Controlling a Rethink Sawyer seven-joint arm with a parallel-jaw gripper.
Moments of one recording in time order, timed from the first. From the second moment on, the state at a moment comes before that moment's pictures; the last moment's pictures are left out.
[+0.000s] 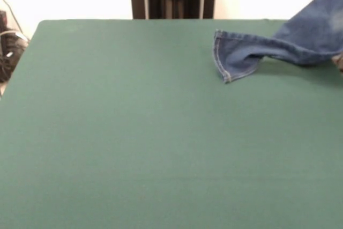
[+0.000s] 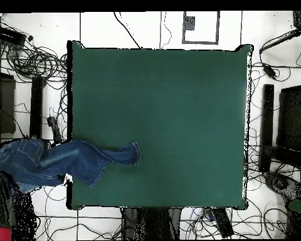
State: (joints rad) arm 0.78 -0.78 -0.45 1.39 0.45 1.15 2.79
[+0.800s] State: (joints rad) arm 0.85 -0.77 -0.52 1.04 0.42 1.47 3.00
